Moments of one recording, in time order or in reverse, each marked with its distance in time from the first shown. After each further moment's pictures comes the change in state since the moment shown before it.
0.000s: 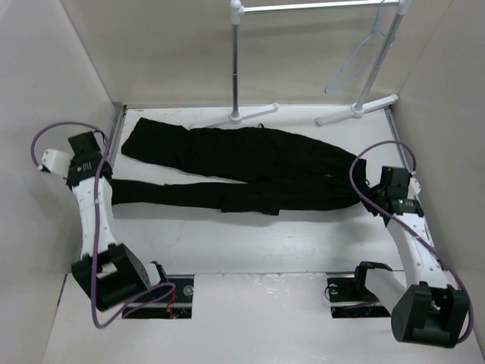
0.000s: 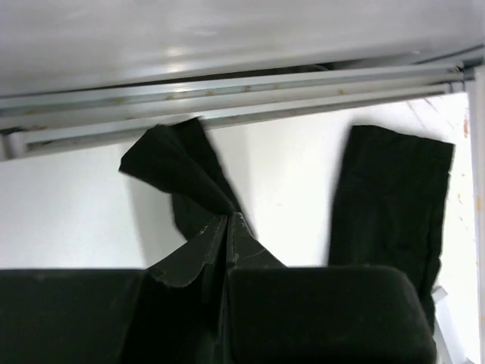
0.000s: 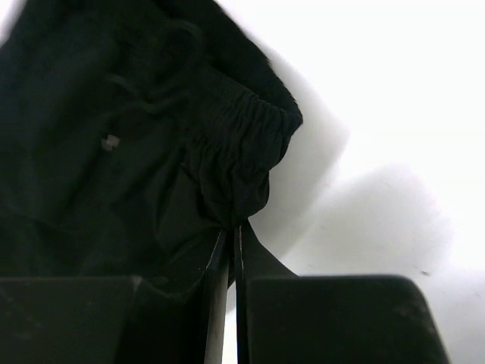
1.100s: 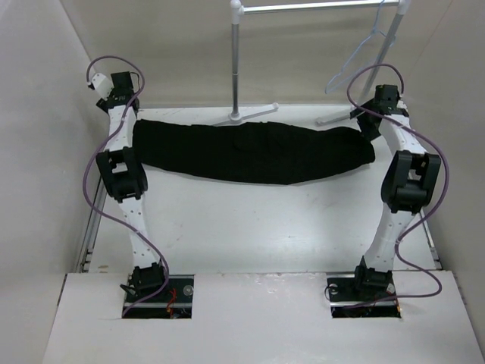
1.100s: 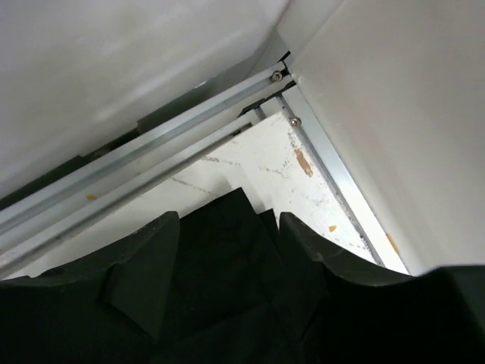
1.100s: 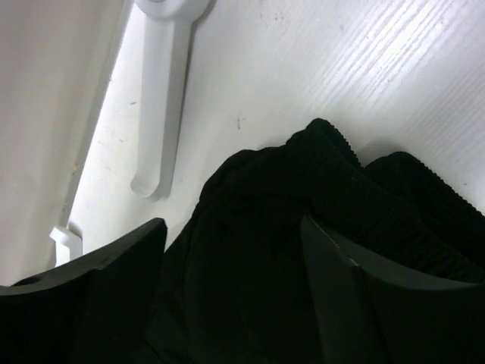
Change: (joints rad) left arm -0.239 1.242 1.247 0.171 -0.047 0.252; right arm -0.013 1.166 1.182 0.029 -0.039 -0.013
